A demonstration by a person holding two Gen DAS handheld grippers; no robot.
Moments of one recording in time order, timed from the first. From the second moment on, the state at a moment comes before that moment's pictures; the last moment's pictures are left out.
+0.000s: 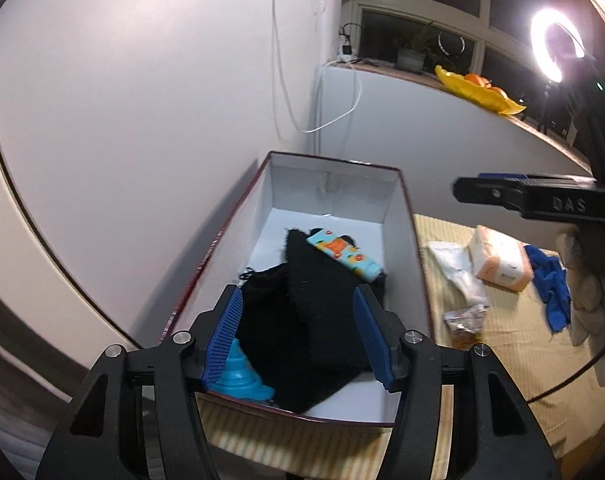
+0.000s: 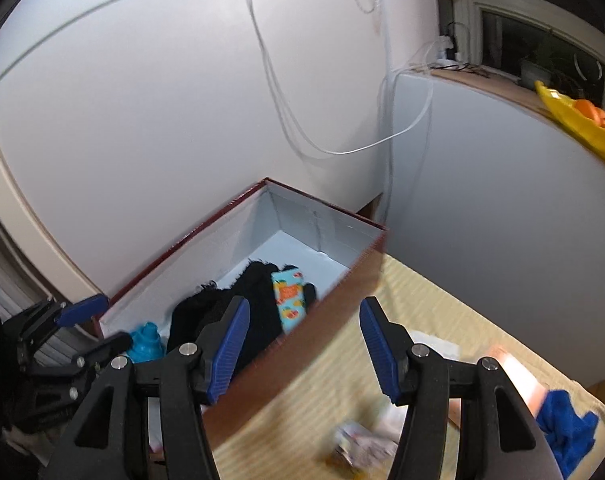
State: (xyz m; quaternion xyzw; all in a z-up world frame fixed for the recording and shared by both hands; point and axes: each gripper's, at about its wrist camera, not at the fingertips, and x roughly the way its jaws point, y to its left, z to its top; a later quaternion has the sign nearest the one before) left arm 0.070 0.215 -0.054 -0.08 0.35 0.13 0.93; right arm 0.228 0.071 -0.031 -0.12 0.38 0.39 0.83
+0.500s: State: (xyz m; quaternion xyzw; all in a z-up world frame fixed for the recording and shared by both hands) left arm 0.064 0.145 -0.039 -0.07 0.33 0.05 0.94; right arm 0.207 -0.098 -0.012 -0.05 0.37 0.32 0.87
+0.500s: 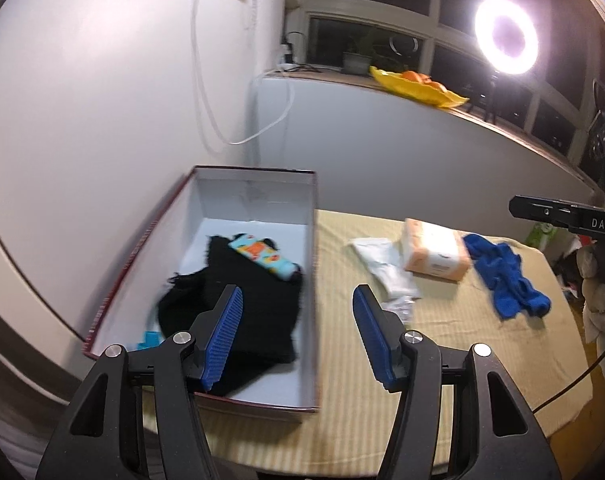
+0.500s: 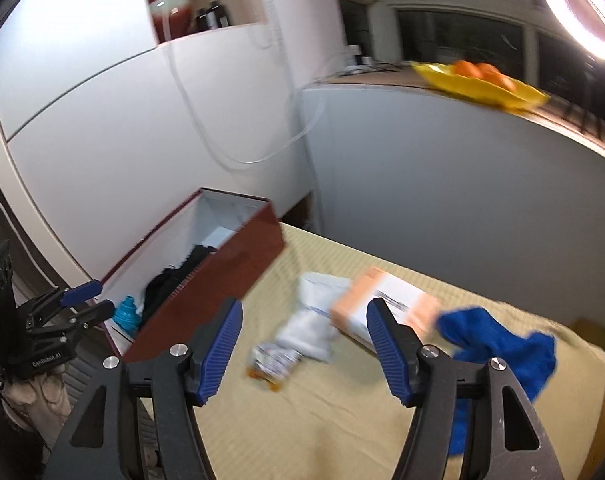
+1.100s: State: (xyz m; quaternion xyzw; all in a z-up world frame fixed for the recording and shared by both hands) left arm 0.133 0.045 -0.052 -0.07 0.38 -0.08 0.92; right arm 0.218 -0.227 -0.045 0.05 0.42 0.25 0.87
